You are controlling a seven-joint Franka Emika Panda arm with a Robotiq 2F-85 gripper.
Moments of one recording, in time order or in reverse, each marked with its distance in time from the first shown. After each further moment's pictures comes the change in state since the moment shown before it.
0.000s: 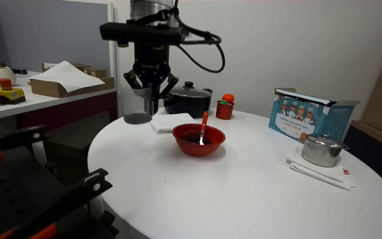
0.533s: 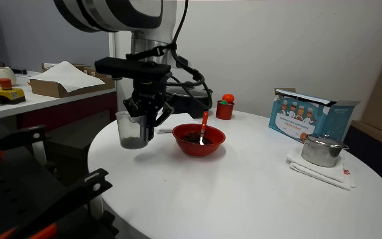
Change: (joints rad) arm -0.033 0.214 0.016 0.048 0.001 0.097 0.182
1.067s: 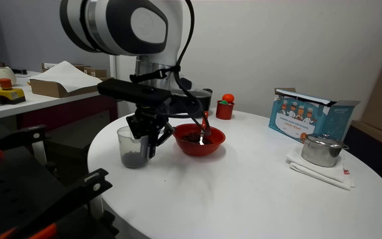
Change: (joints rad) arm -0.088 0.128 0.035 0.034 0.000 0.071 0.033
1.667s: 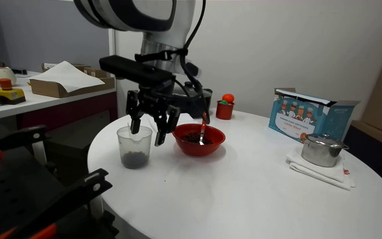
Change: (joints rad) arm -0.287 -0.136 0.253 -0.027 0.119 -0.149 -0.059
